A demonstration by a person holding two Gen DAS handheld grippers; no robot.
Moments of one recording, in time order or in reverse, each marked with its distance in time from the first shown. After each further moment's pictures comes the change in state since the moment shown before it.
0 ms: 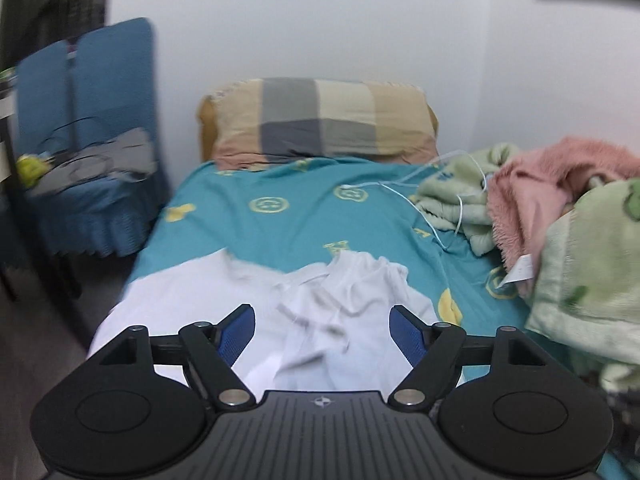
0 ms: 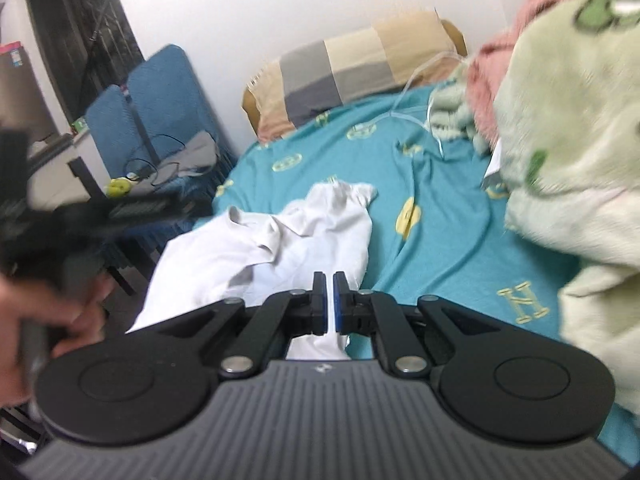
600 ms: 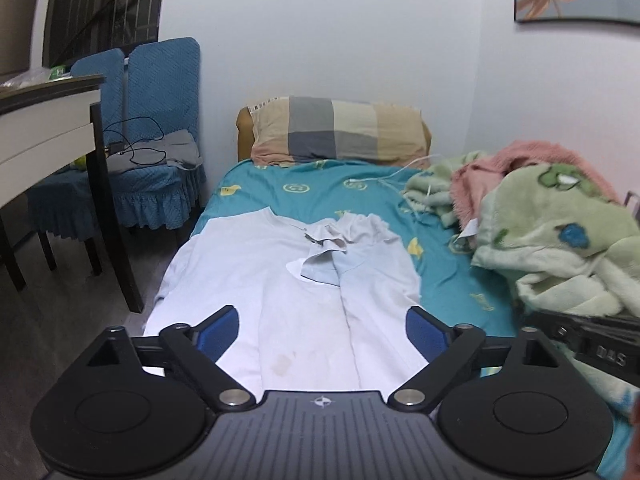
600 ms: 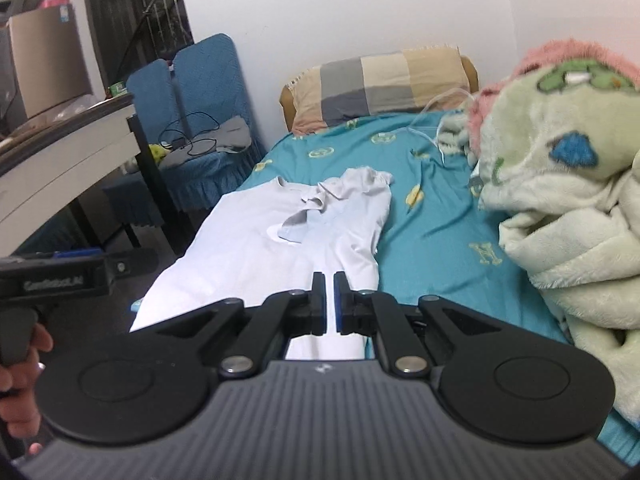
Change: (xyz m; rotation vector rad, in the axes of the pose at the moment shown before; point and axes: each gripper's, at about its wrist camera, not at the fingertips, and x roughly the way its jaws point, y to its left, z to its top) left arm -0.240 0.002 -0.117 -0.035 -0.054 0.025; right arm -0.152 0.067 -0.063 -0.164 -0.024 -0.019
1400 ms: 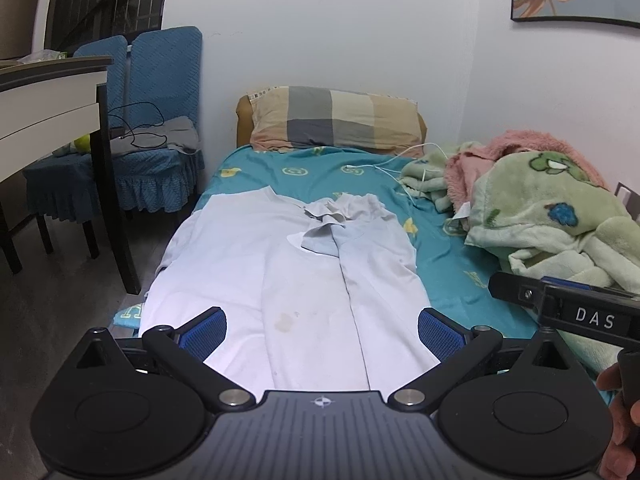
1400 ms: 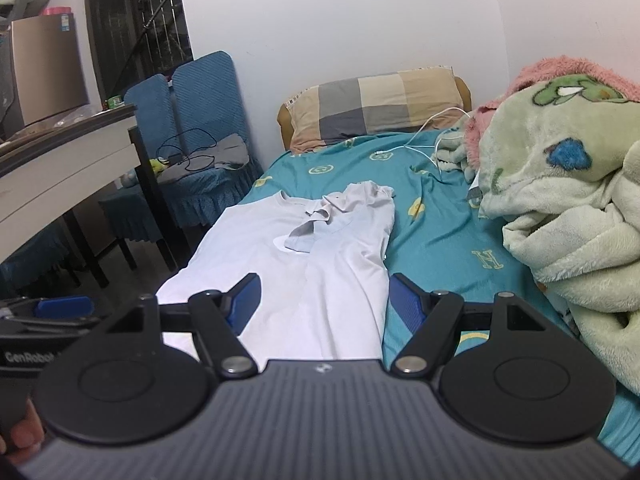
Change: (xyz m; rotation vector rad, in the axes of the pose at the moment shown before) left arm -0.007 0.014 -0.028 0.011 0.030 -0.011; right arm -0.006 0.023 -0.023 0.011 -0.063 -0.035
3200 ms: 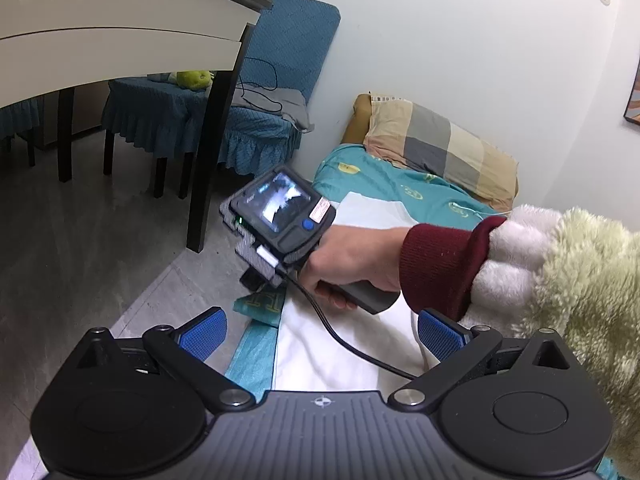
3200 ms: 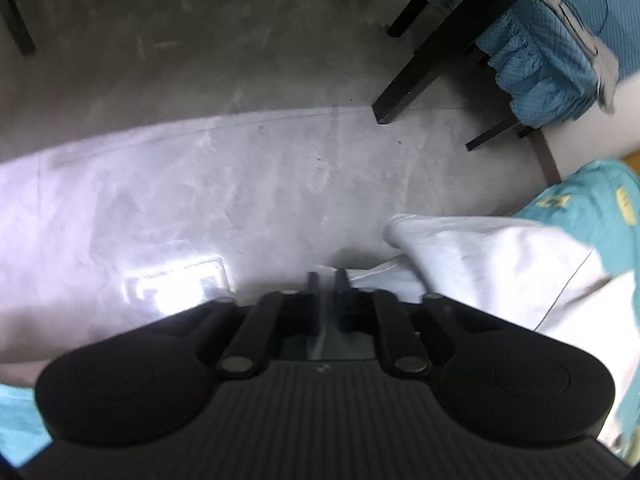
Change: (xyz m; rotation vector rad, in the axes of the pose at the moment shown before) left arm 0.008 0.195 -0.014 -0.350 -0.002 0.099; right arm 0.425 0.379 -0.081 -1.177 0.643 0.341
